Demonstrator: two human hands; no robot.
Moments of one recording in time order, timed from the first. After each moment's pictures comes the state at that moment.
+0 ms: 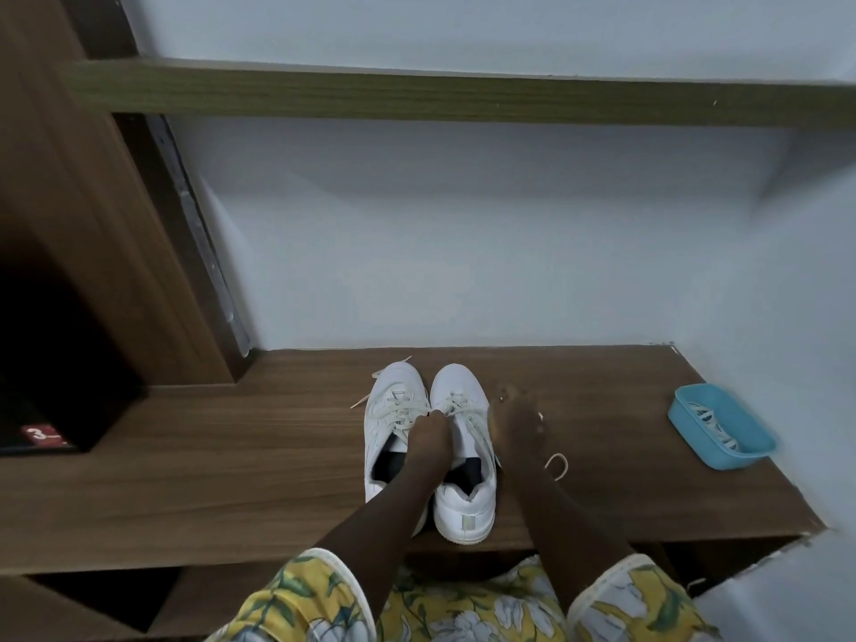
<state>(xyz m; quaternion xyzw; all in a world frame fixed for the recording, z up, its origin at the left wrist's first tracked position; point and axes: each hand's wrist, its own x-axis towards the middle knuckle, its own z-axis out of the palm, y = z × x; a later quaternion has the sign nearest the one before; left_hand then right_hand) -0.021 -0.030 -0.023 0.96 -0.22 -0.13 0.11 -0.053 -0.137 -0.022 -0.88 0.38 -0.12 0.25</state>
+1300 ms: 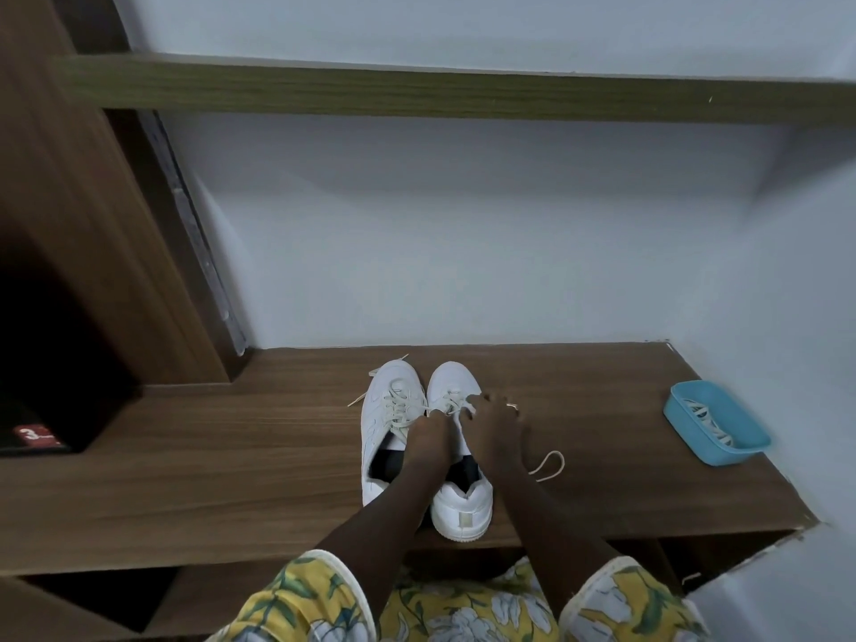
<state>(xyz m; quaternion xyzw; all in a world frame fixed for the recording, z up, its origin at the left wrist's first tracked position) -0.026 -0.030 -0.022 0.95 -0.29 -0.09 0.05 -0.052 -0.124 -0.046 -0.95 0.28 -0.11 0.12</state>
